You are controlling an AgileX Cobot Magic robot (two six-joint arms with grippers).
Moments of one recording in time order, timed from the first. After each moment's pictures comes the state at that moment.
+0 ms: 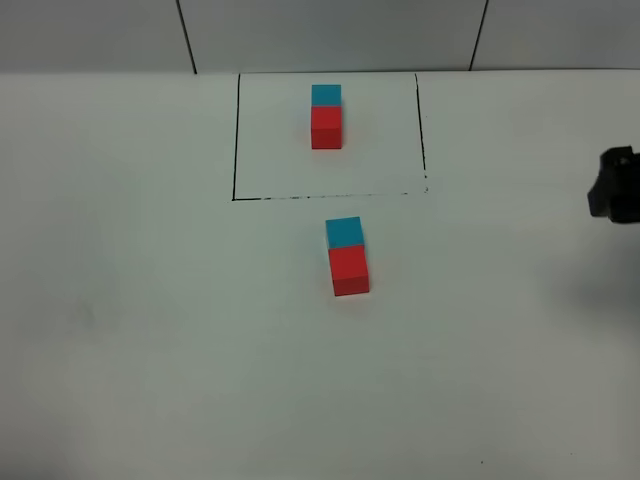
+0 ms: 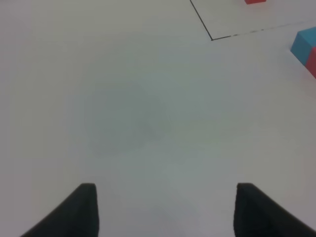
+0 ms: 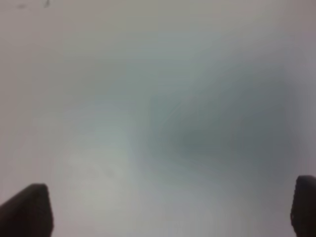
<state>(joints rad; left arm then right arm) -0.19 0.00 -0.50 -0.01 1.04 0.07 -0.03 1.21 -0.99 0.02 0.91 0.04</state>
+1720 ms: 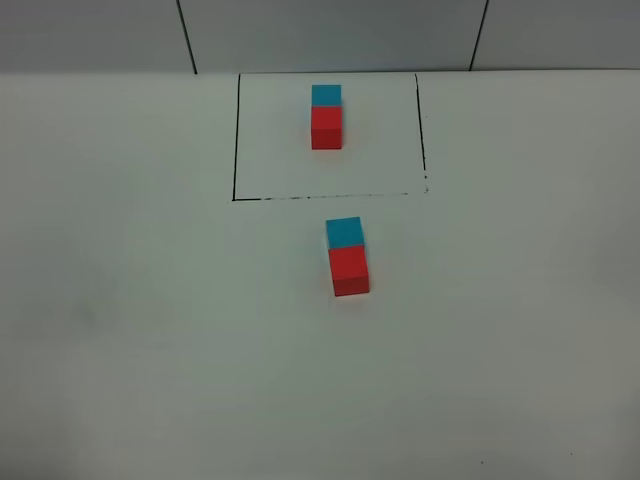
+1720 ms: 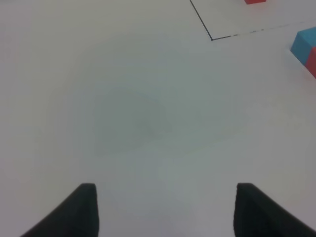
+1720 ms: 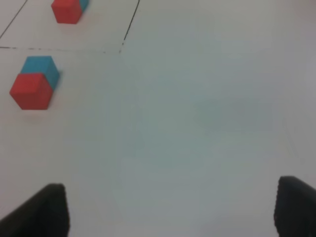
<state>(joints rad) -0.19 0.00 -0.50 -0.01 1.04 0.07 0.02 0.00 -0.49 0.05 1.05 0.03</state>
